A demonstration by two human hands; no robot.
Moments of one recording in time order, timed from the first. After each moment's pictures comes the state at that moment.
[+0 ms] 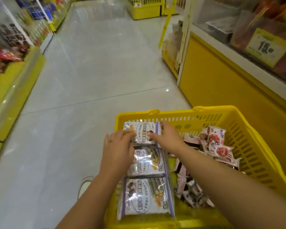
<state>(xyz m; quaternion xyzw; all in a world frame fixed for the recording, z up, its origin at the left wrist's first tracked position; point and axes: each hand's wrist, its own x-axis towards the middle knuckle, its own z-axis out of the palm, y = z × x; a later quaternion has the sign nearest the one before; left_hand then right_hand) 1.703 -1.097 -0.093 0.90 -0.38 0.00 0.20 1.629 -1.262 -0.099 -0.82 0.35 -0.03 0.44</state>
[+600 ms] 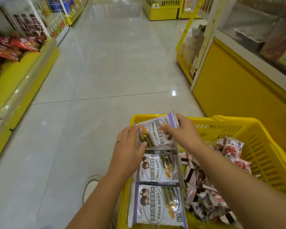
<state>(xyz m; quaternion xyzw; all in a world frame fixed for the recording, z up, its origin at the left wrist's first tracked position) 1.722 -1.084 -0.097 0.87 -0.34 -0.06 0.35 1.649 -1.258 -0.065 -0.78 0.30 -0.15 0.52</state>
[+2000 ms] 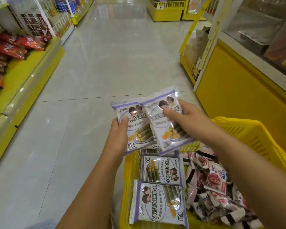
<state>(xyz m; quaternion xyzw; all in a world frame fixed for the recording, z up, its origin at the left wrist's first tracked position) 1.744 -1.085 -0.065 0.69 -0.03 -0.23 0.69 1.640 -1.251 0.010 -0.80 0.20 -0.06 0.56</state>
